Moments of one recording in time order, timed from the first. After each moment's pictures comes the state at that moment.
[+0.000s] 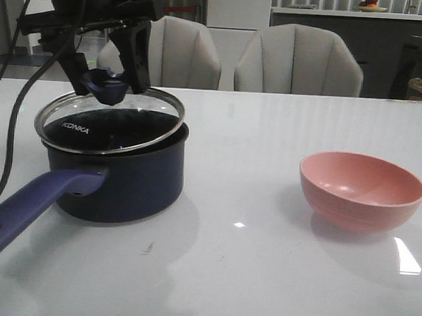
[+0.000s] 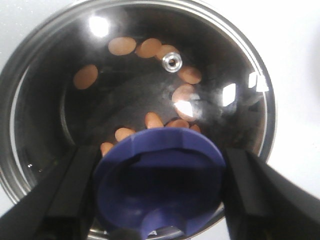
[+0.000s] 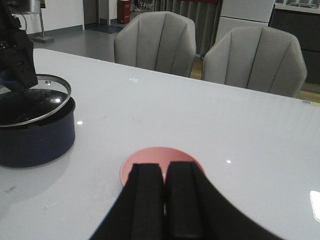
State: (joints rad) left arm -0.36 1.97 -1.82 -0.18 1.25 -0.10; right arm 0.29 0.10 -0.21 0.18 0.25 -0.20
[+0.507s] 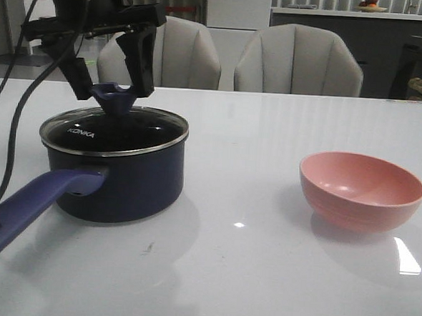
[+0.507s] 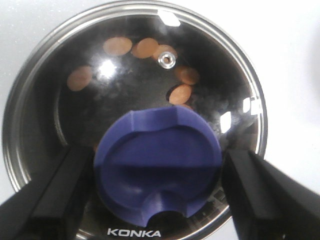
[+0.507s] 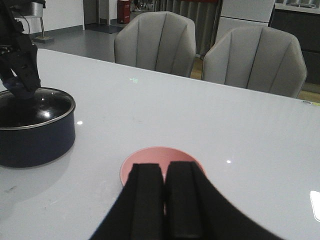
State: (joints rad) left arm -0.36 1.99 -1.82 -0.19 1.24 -0.09; right arm 0.29 0.10 -0.21 0.18 0.25 -0.20
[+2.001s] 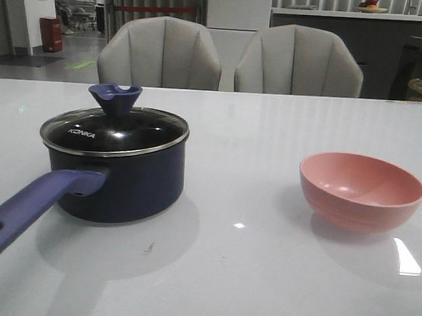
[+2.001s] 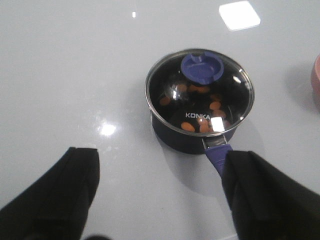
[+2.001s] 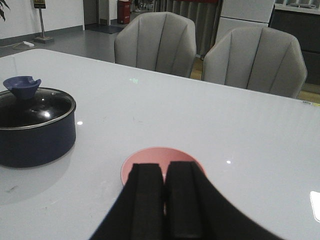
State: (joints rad) left arm -0.36 0.71 -0.87 0.06 0.80 -0.09; right arm 0.29 0.10 -0.21 0.18 0.25 -0.20
